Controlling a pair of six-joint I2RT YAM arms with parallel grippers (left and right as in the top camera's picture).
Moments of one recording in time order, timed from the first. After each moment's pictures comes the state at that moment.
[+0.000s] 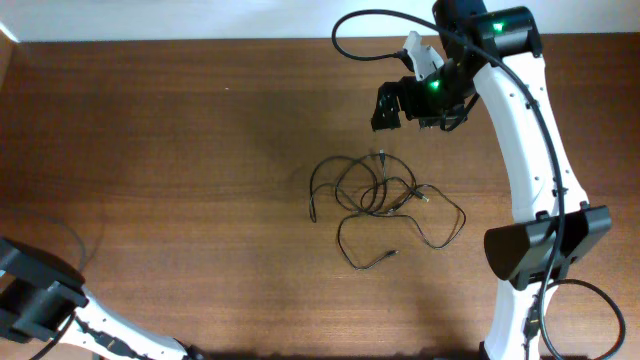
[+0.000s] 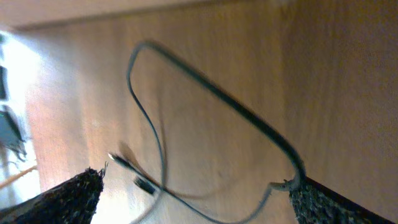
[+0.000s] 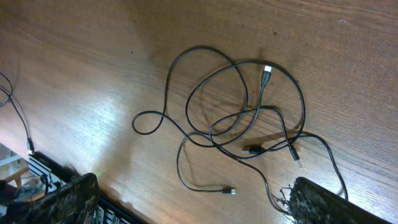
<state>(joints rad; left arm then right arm) 0.91 2.17 2.27 -1.42 -0.25 -0.52 0.22 2.12 2.36 -1.62 -0.41 0.02</state>
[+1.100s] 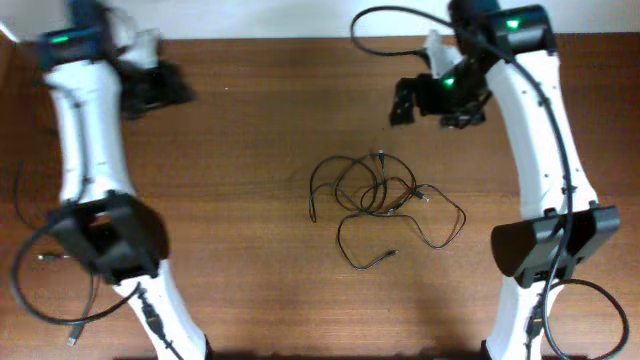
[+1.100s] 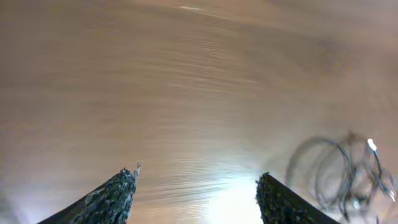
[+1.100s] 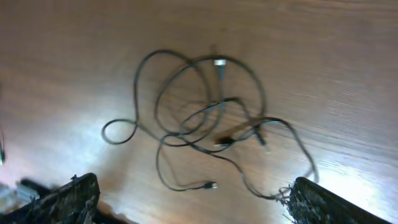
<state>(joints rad) 0.19 2.17 2.27 -1.37 0.32 0.07 0.14 2.12 2.36 -1.64 -0.33 0.09</state>
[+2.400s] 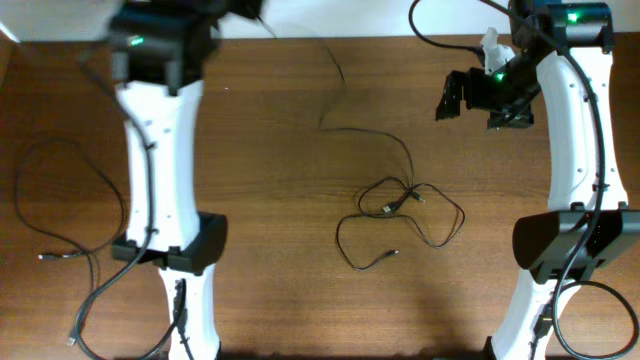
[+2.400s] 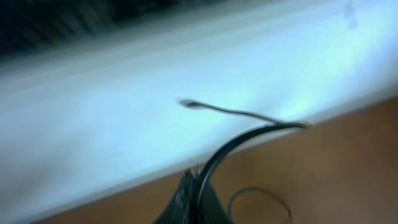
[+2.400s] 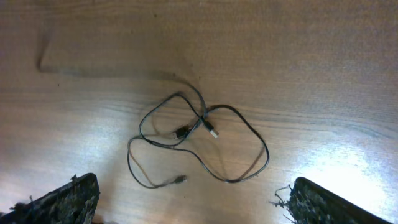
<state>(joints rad) -0.20 2.23 3.05 -1.22 0.06 0.16 0.00 2.12 2.36 -1.69 -0.28 0.07</state>
